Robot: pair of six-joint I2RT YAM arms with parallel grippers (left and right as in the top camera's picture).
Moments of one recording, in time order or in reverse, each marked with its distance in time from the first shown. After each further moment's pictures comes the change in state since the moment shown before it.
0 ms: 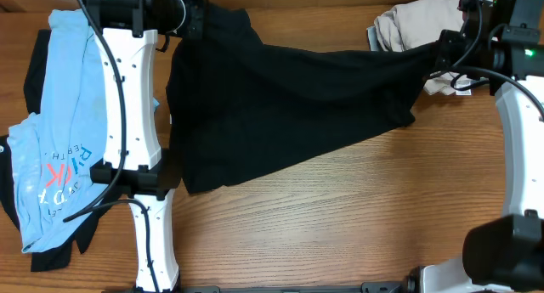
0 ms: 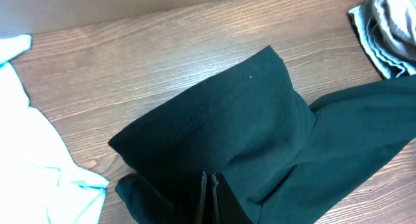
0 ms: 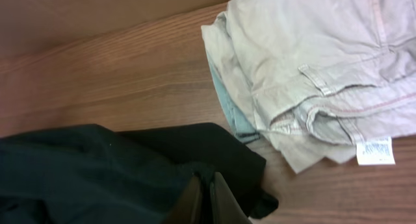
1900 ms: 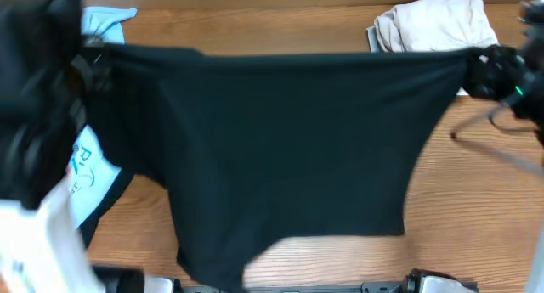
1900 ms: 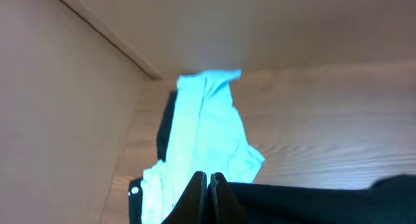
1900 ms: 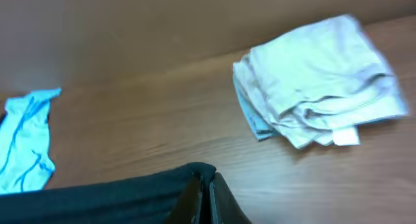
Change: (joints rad) left arm 0.003 -0.718 -0.560 0.163 -0.589 0.053; right arm 0.004 -0.298 0.123 -0.219 -0.025 0.044
